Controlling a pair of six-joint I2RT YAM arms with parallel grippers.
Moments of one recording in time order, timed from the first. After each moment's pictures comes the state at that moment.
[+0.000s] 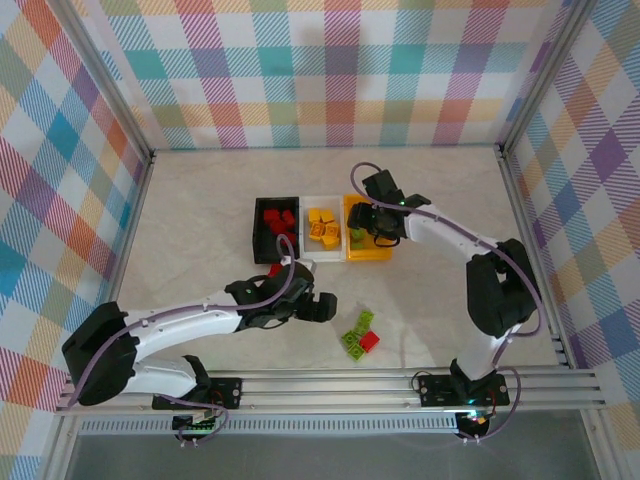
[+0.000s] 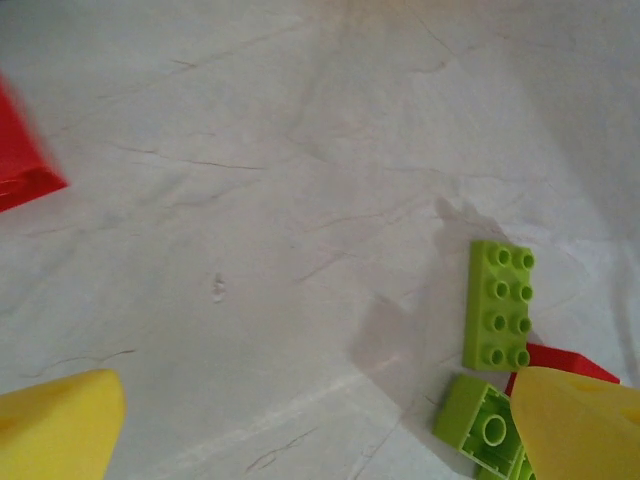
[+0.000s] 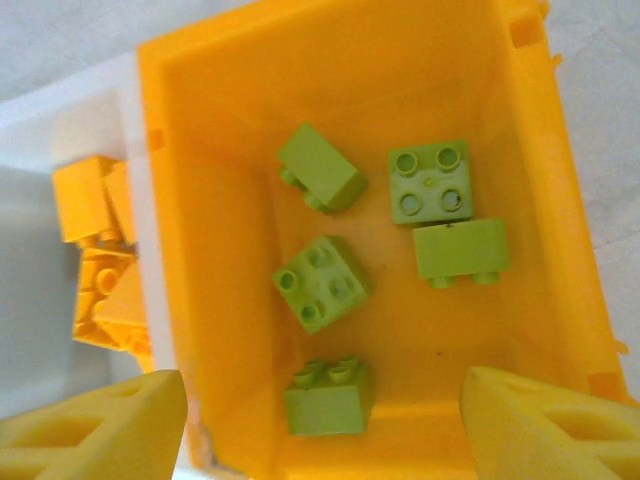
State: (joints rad) left arm -0.98 1.30 0.73 -0.34 -0.07 -0.71; right arm 0.52 1.71 1.29 -0.54 0.05 0.68
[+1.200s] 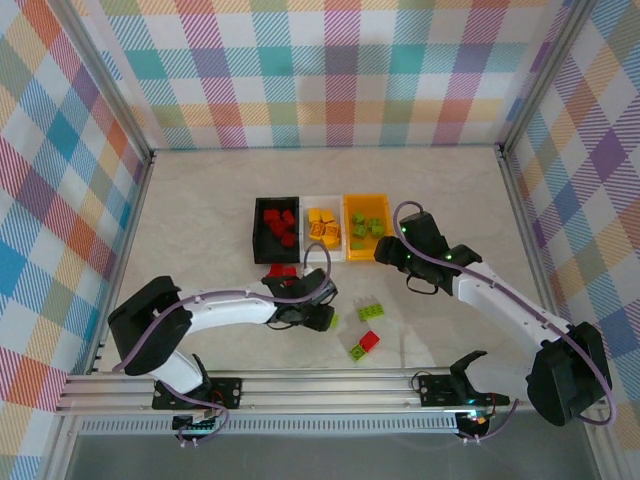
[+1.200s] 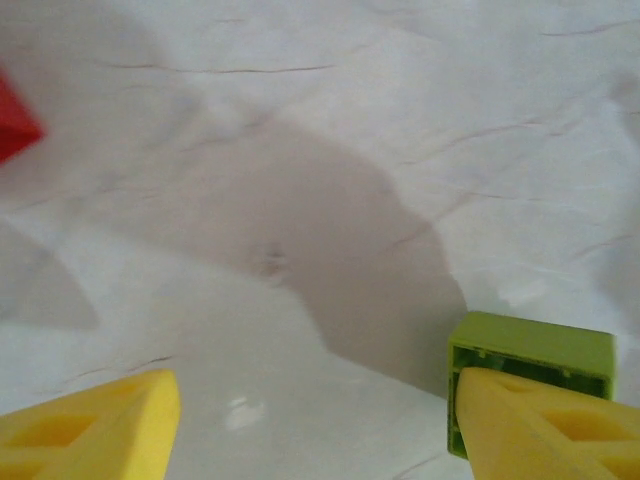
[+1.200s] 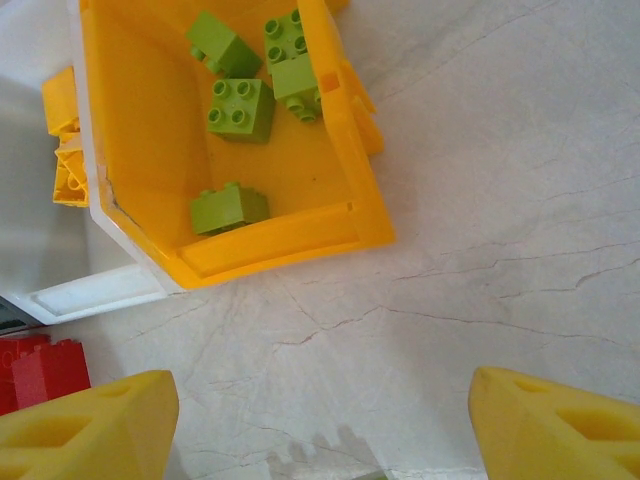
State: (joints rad) left arm -1.01 1.55 0.84 -0.50 -0.17 -0.60; right arm 0.52 1.19 0.83 -0.54 0.07 0.75
